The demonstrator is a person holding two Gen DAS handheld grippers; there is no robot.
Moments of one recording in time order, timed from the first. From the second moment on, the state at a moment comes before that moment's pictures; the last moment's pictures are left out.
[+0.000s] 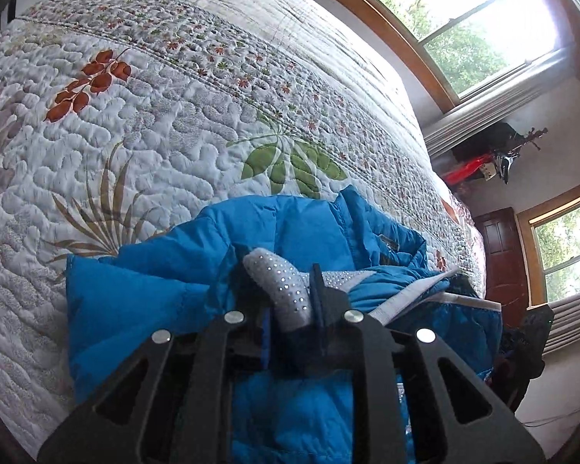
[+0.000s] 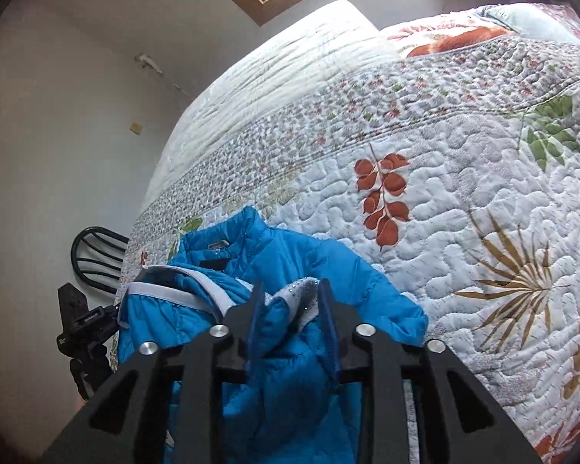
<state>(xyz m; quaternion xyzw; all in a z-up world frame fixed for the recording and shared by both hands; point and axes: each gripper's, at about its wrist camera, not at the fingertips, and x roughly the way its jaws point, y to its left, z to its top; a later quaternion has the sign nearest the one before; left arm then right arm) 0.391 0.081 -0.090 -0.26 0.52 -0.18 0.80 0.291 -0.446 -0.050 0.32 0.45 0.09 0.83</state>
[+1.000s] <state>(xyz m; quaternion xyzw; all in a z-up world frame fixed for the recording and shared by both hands) 0.310 0.076 -0.087 -0.04 0.43 -0.21 0.88 0.256 -0.388 -0.068 0.24 0.48 0.04 0.84</state>
